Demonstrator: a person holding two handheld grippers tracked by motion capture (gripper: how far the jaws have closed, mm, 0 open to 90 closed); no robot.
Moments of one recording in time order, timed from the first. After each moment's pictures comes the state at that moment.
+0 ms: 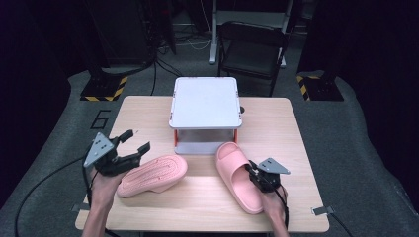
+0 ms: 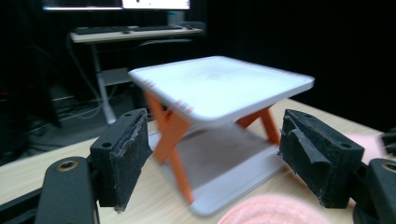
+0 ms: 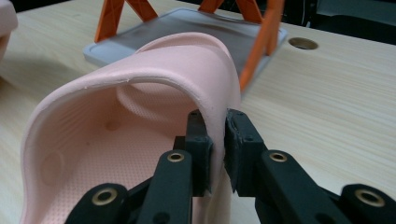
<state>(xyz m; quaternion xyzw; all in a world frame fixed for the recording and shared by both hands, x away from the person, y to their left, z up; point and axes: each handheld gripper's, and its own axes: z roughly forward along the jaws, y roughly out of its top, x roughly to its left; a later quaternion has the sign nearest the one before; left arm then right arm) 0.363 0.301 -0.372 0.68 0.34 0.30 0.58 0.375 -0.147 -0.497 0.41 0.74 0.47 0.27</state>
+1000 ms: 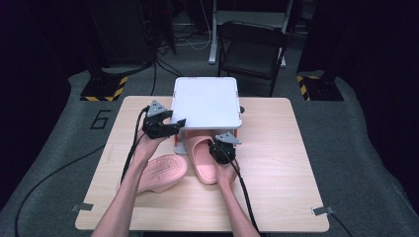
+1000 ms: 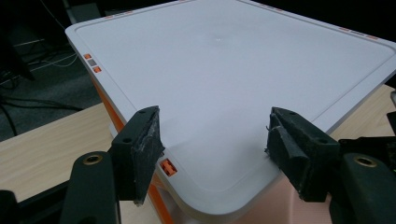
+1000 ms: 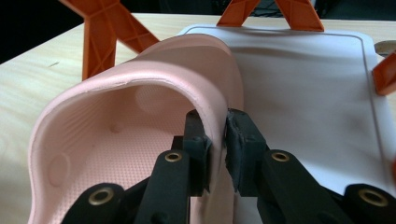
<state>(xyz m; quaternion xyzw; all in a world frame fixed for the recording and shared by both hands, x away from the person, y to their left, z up) 0.486 0.221 -0.385 0.75 0.38 0.24 0.48 0.476 -0.020 -0.512 0.48 0.69 0.48 0.24</state>
